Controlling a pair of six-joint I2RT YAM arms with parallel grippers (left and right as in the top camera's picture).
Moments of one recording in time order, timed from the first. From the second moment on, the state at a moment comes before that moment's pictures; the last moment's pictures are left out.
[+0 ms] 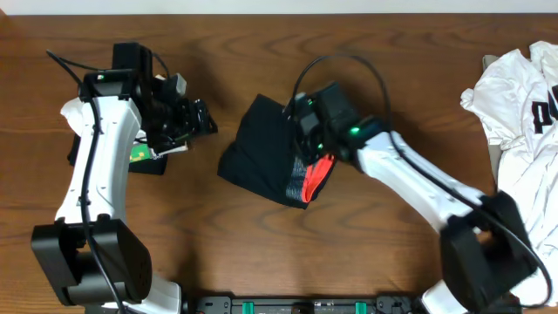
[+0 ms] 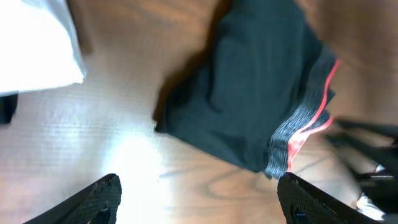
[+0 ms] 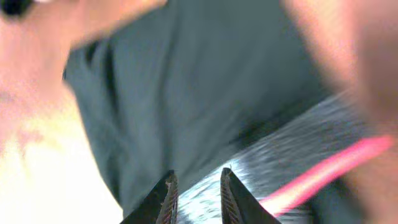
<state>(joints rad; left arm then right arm) 0.06 1.70 1.48 -1.22 0.41 -0.20 0.54 1.74 1.21 -0.46 -0.25 0.04</state>
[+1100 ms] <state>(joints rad) 0.06 1.70 1.46 -1.24 0.34 -0.30 0.54 1.95 1.23 -0.88 -0.29 0.13</state>
